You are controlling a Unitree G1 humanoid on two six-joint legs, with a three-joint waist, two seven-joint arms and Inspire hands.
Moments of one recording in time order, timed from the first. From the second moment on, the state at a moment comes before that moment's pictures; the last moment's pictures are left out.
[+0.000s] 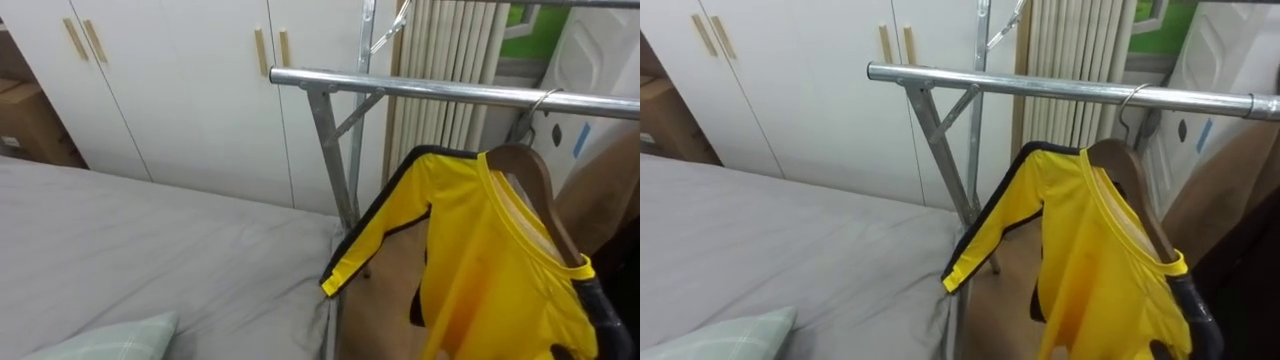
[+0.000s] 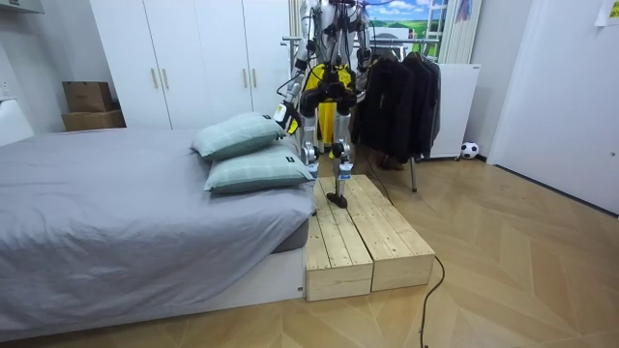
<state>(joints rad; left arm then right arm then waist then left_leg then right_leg) 0.41 0.17 0.19 0.96 0.06 0.14 0.15 0.08 -0.29 -0.18 0.85 1.33 -0.09 0.10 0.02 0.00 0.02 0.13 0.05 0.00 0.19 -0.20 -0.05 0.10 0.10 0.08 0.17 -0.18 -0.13</state>
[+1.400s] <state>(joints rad) 0.38 0.17 0.23 1.02 0.05 0.14 0.19 0.27 -0.23 -0.10 0.96 0.22 -0.13 -0.11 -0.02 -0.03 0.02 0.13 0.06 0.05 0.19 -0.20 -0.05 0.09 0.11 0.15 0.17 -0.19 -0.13</state>
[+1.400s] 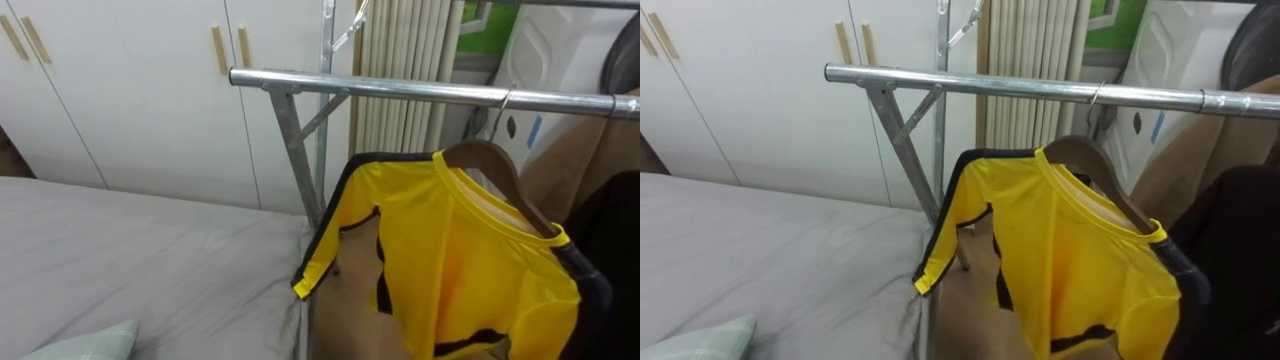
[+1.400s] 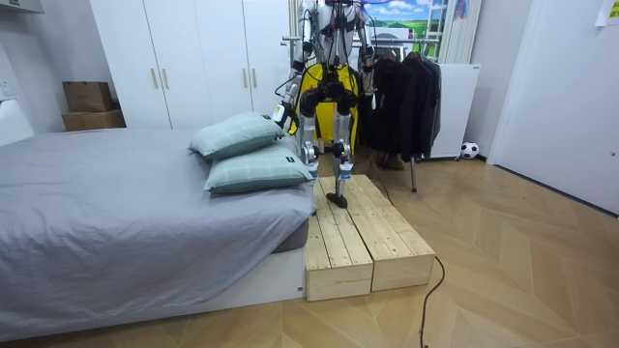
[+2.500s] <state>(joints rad) 0.26 0.18 0.15 1.16 0.03 0.12 0.14 0.16 -0.22 0.05 1.16 0.29 -0.11 0.10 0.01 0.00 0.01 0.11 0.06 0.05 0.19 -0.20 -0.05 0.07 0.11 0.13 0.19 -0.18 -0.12</state>
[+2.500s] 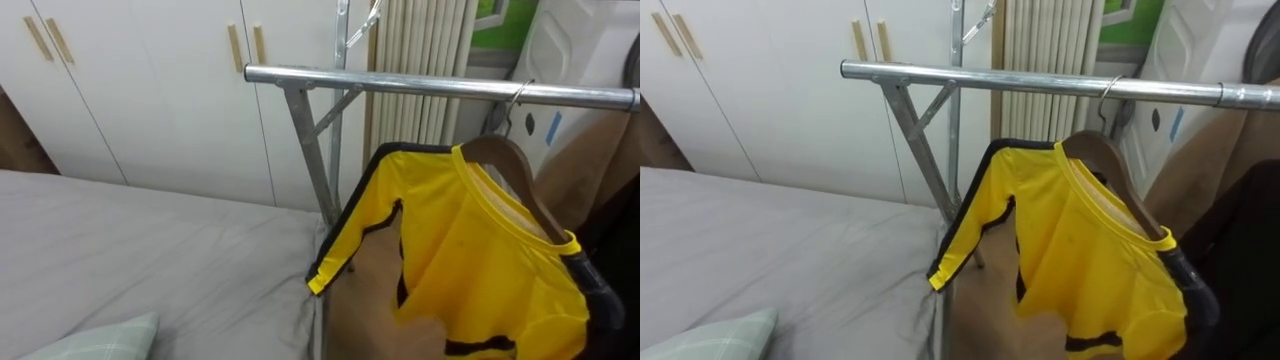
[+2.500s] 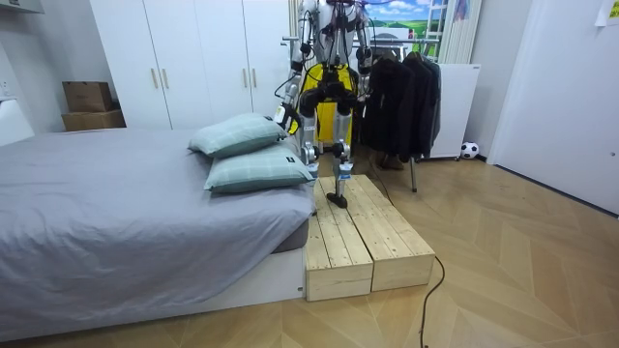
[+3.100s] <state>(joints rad) 0.22 0.18 0.07 1.16 -0.09 0.05 0.14 0.11 -0.22 0.12 1.18 0.30 -0.11 0.21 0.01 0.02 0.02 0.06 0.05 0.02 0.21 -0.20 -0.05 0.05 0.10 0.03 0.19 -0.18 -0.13</state>
